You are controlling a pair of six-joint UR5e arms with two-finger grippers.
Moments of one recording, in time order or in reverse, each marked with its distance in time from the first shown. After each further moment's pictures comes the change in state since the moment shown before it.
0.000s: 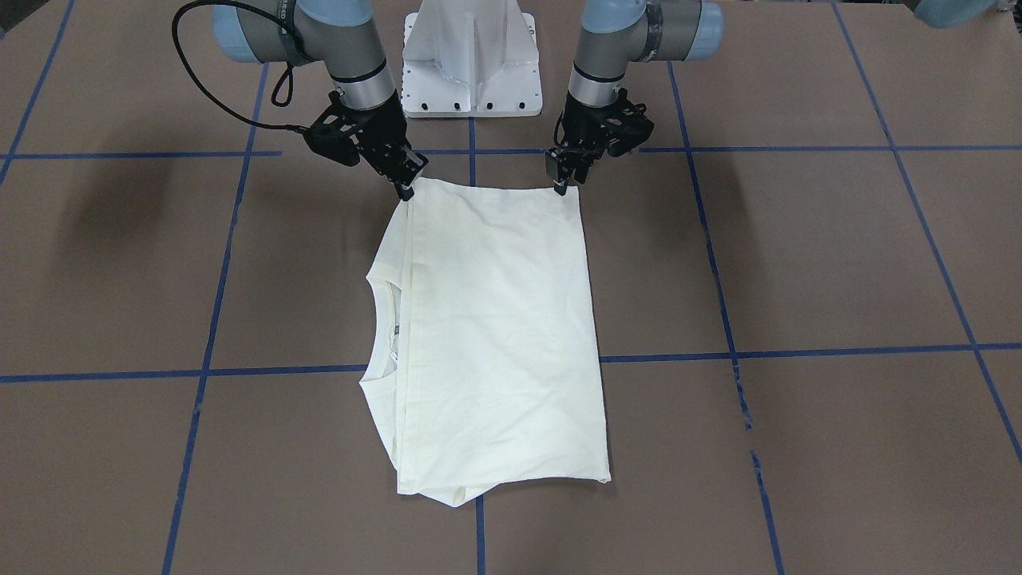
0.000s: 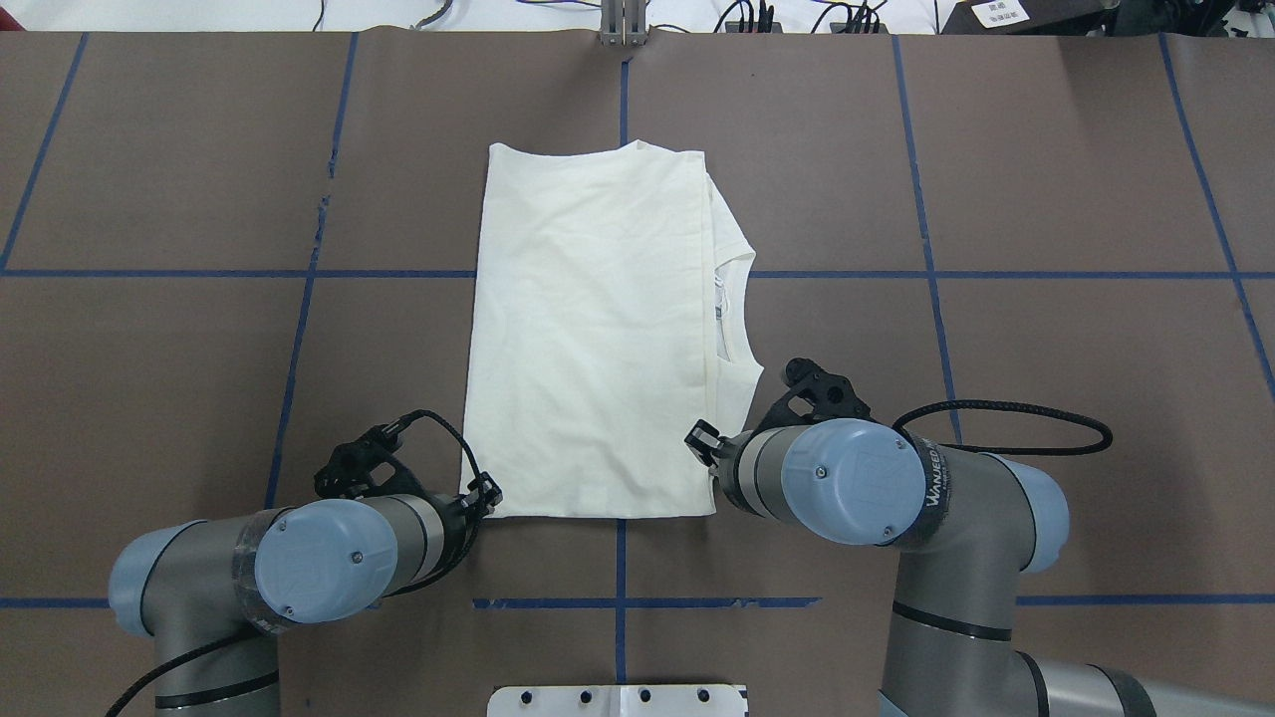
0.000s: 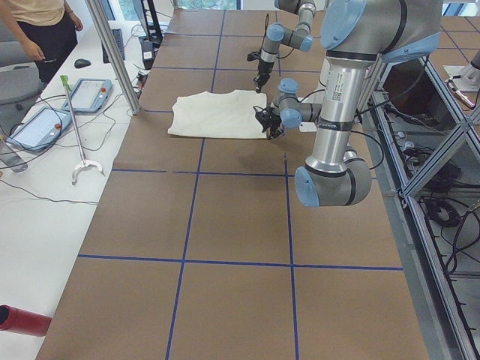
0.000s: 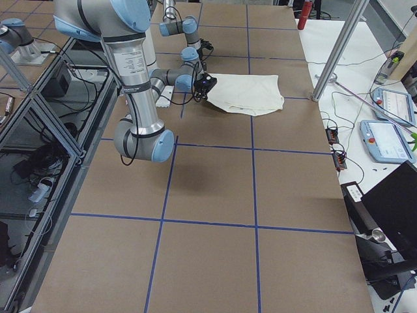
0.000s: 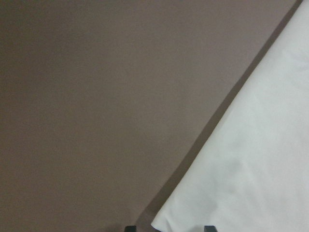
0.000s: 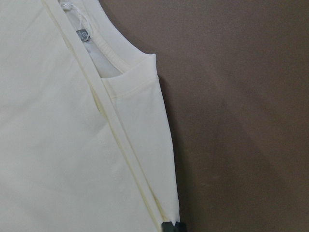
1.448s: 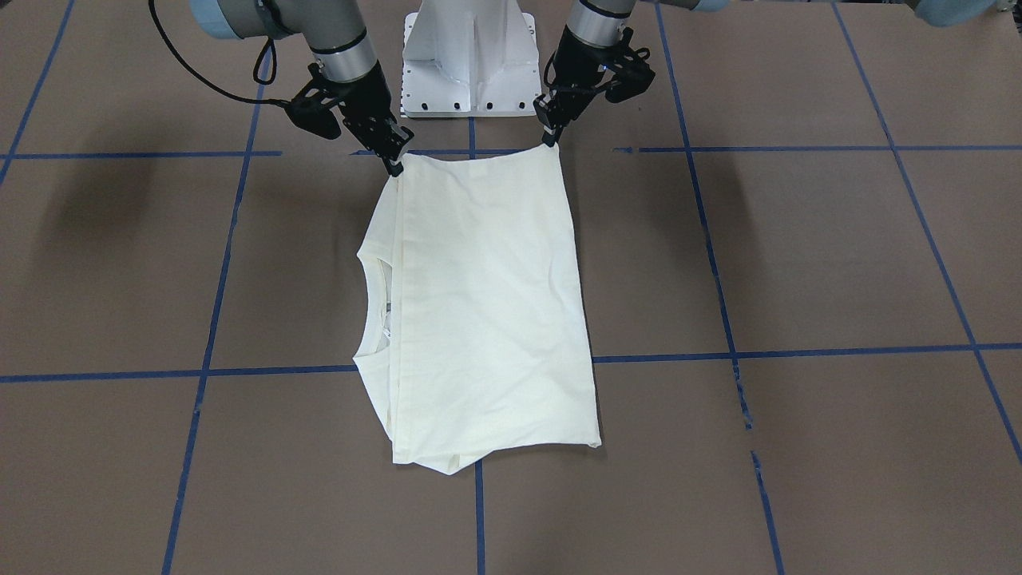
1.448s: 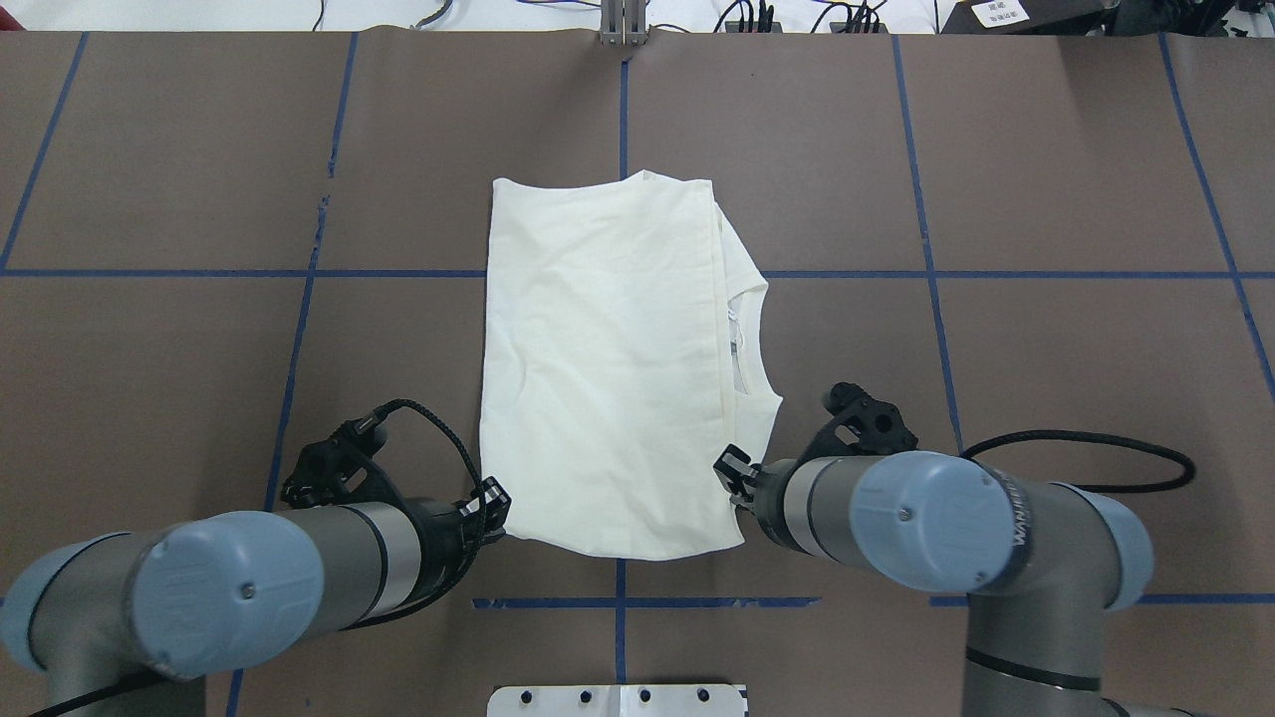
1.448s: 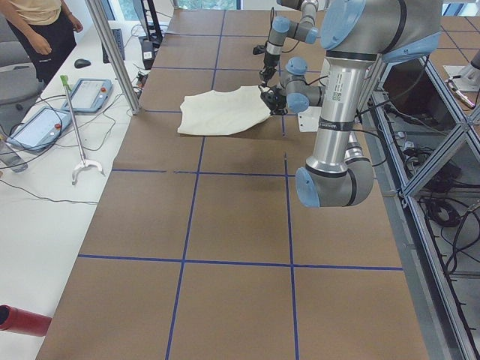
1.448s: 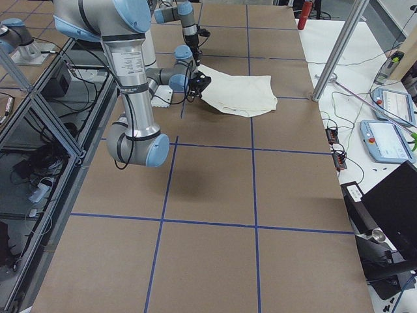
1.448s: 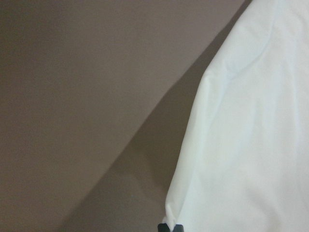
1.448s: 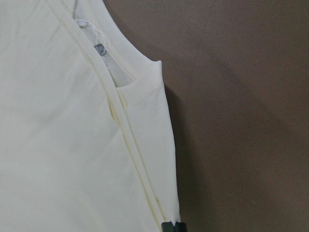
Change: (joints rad) left arm 0.024 0.008 -0.280 0.078 -0.012 -0.050; right arm -0.039 -0.116 0.186 -0.002 0.000 0.069
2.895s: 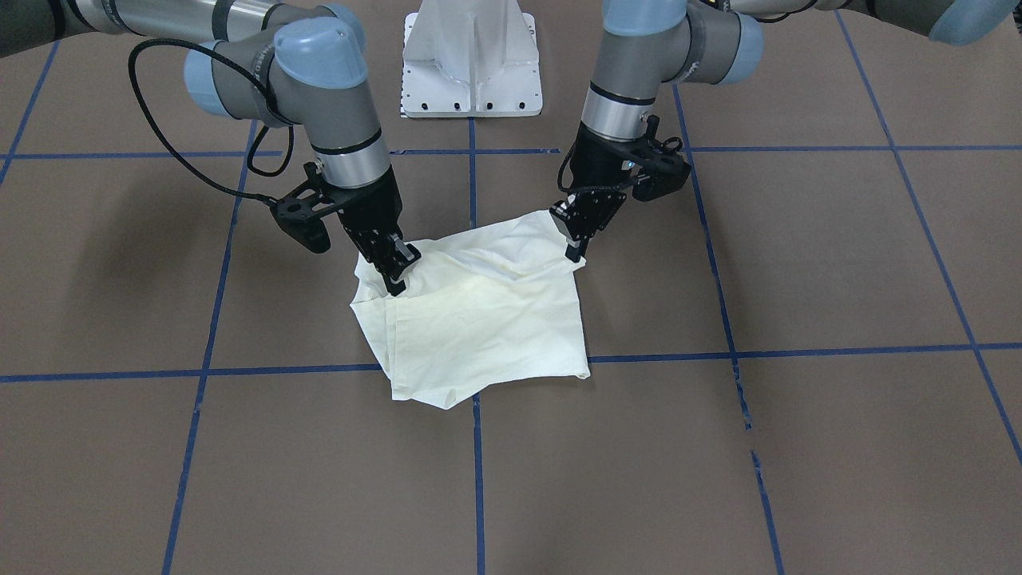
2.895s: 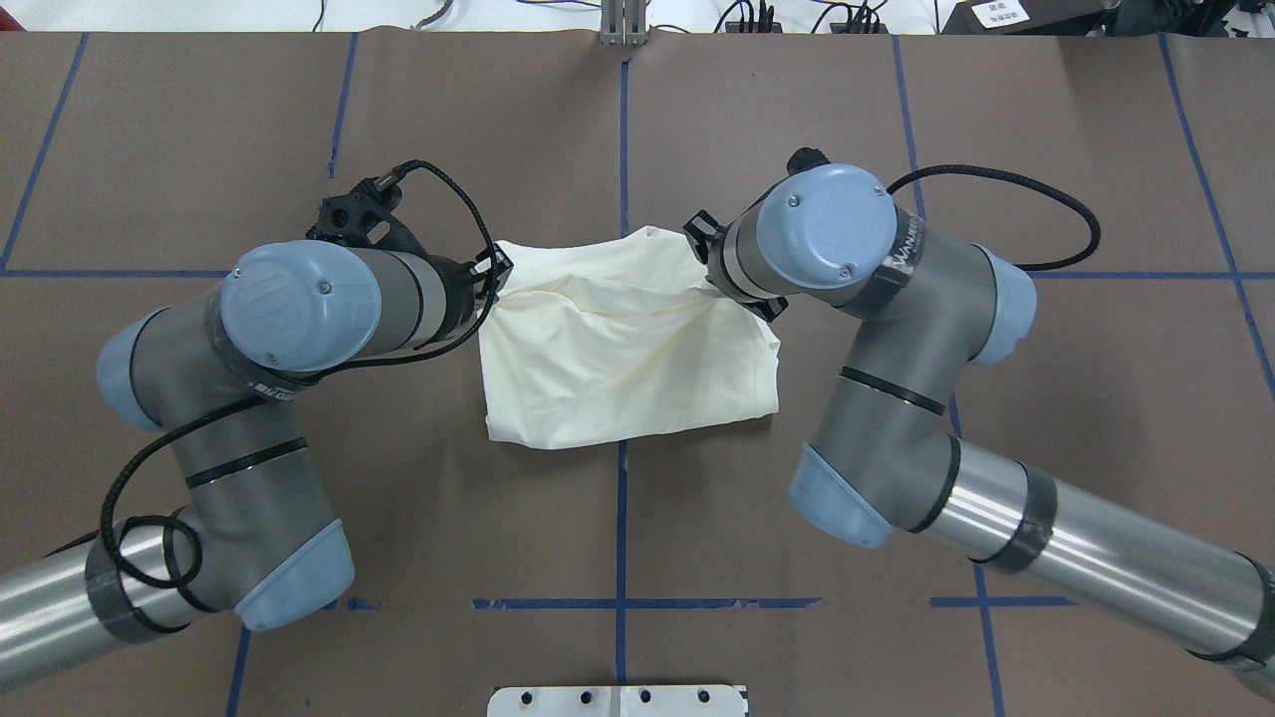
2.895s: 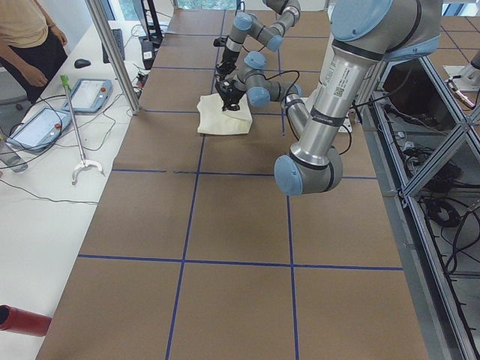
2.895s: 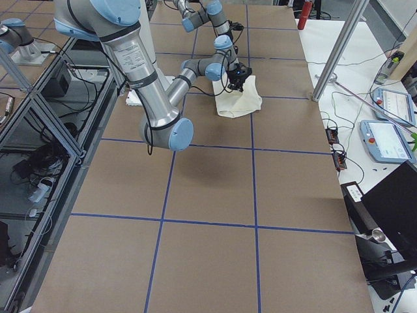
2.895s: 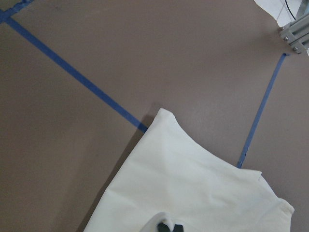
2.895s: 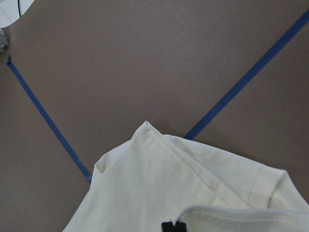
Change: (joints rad) left arm -0.349 -0.210 0.394 -0.142 -0.028 0.288; right arm 0.329 0.368 -0.457 -0.001 0.077 -0.100
